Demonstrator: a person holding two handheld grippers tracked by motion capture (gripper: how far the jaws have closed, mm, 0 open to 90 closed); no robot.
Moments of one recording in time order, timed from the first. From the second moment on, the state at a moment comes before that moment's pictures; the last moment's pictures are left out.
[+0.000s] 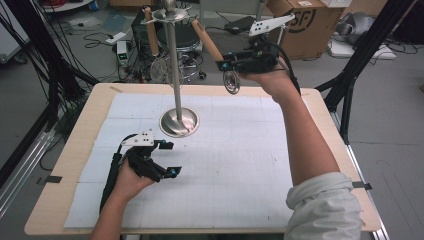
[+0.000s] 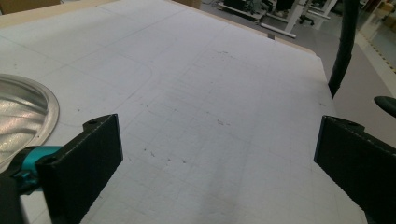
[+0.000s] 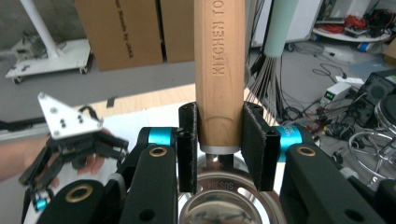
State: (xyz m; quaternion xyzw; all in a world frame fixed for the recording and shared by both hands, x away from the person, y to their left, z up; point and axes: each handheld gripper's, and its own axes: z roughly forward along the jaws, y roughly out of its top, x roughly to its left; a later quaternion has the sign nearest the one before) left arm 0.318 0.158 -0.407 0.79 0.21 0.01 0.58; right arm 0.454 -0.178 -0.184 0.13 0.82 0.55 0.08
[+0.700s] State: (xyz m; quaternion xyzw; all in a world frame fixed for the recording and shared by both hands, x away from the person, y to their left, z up) left arm 0.317 0.157 -0.407 0.79 0.21 0.01 0.57; right arm 0.480 -0.177 -0.171 0.16 0.82 0.54 0.08
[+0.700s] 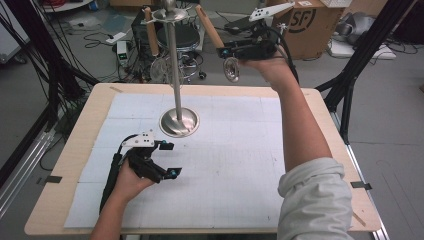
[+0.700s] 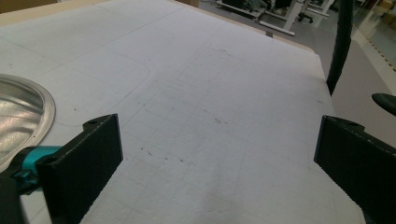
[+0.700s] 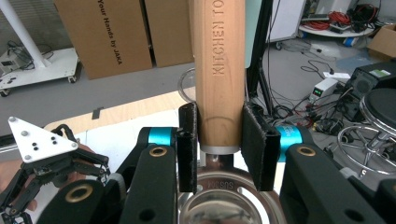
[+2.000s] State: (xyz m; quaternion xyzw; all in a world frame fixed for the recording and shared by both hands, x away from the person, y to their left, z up) left arm 0.315 0.157 -0.406 0.79 0.21 0.01 0.57; right arm 0.479 -0.124 -0.193 0.15 0.85 0.51 0.07
